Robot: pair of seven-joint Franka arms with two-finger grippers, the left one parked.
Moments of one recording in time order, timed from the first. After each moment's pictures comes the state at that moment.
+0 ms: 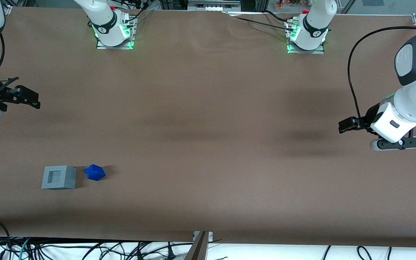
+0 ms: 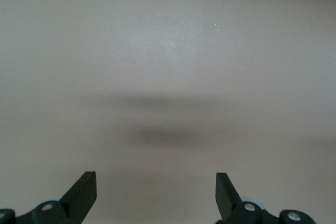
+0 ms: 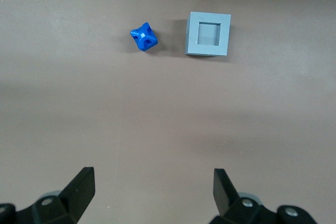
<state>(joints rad) -0.04 0.17 0.04 -1.46 -0.06 1.60 -0.11</state>
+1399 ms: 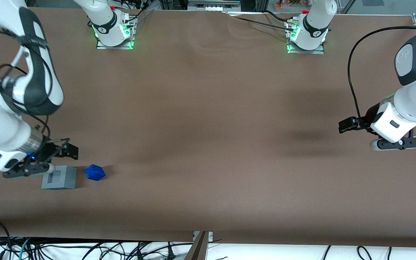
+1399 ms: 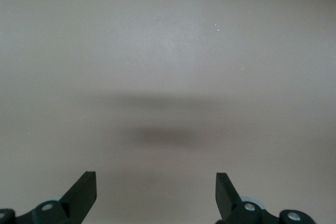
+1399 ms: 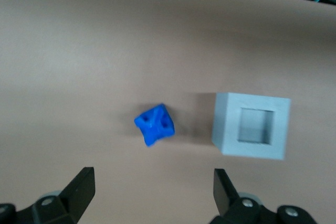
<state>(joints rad) 0.01 0.54 0.05 -1.46 -0.03 2.13 -0.07</state>
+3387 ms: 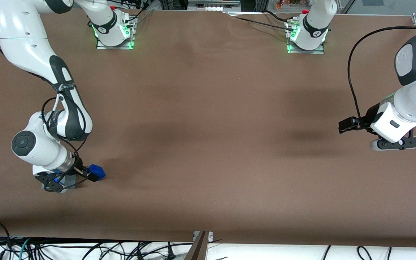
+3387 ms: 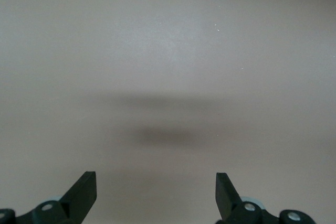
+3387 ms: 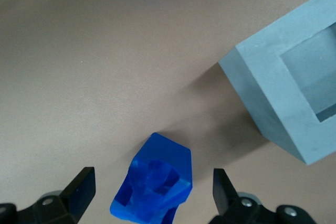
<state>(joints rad) 0.01 0.77 0.03 -1.47 0.00 2.36 0.53</state>
